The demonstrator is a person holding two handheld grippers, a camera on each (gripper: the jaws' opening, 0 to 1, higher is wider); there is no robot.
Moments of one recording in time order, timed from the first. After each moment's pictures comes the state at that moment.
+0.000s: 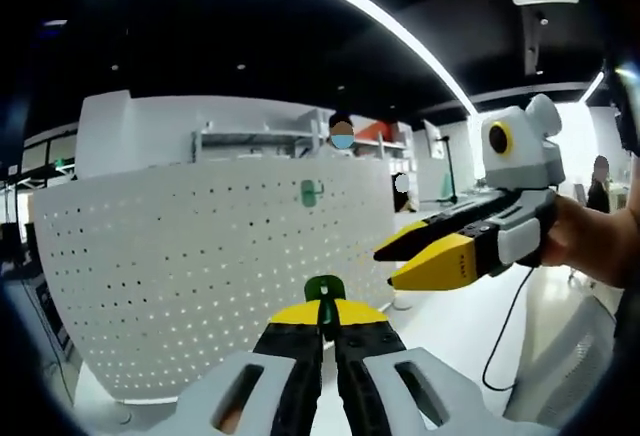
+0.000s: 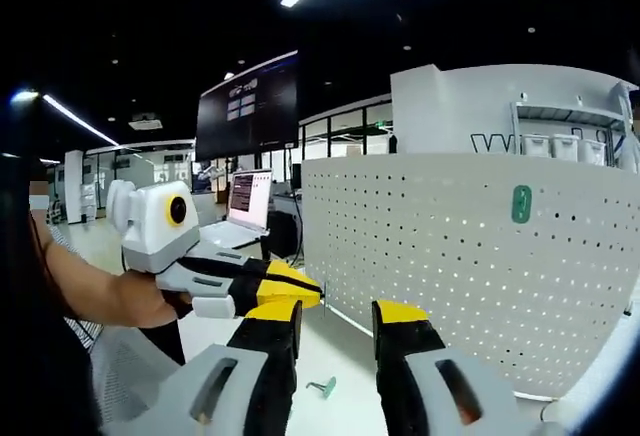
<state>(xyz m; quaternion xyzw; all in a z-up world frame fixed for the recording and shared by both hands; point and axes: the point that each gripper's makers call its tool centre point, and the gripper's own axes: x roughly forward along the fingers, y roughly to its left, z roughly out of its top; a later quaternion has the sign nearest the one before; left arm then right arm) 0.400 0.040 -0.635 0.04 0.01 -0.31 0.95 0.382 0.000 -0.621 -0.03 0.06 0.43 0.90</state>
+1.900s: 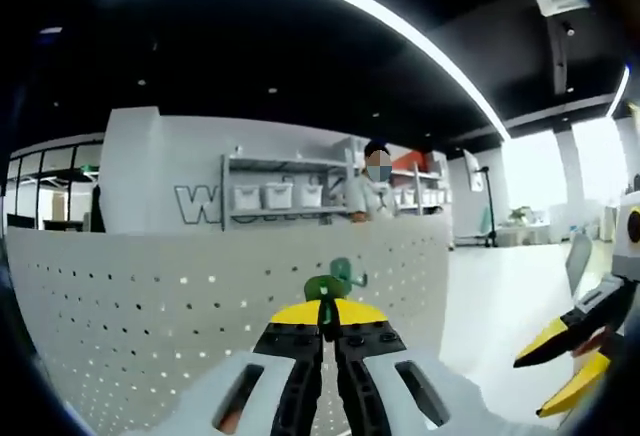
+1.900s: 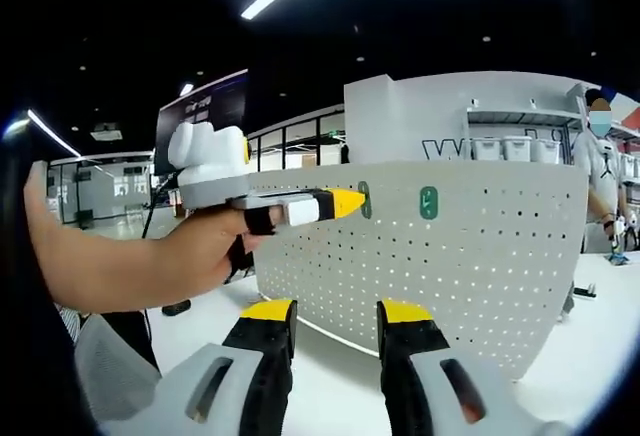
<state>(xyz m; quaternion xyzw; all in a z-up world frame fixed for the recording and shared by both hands) 0.521 -0.023 -0.559 0.01 -0.05 -0.24 0.97 0.395 -0.082 -0.617 -0.01 0.05 0.34 0.94</state>
